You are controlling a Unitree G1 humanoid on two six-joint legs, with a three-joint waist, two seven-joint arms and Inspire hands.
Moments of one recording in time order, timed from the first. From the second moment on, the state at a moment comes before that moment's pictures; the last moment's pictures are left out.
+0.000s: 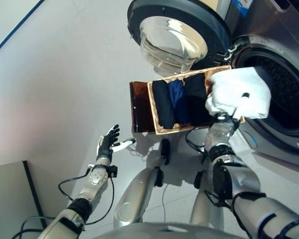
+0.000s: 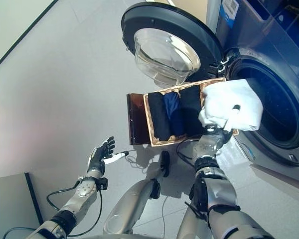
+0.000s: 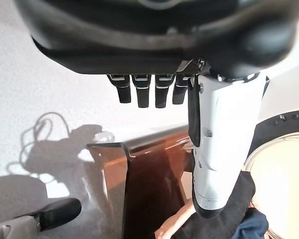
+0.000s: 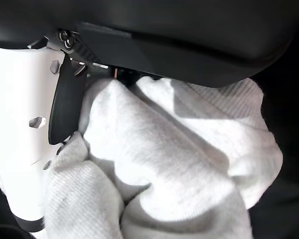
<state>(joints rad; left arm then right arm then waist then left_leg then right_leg) -0.15 0.30 -0.45 0.70 -0.41 -0.31 0.28 -0.79 -0.25 -0.29 1.04 1.46 -0.56 -0.29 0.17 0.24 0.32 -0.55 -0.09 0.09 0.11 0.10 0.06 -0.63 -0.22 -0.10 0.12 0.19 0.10</state>
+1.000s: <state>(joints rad) -0.11 0.32 -0.41 0.66 -0.40 -0.36 0.31 -1.10 -0.68 -0.19 1.13 1.11 -0.48 -0.53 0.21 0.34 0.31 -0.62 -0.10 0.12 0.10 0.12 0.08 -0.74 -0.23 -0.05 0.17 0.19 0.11</state>
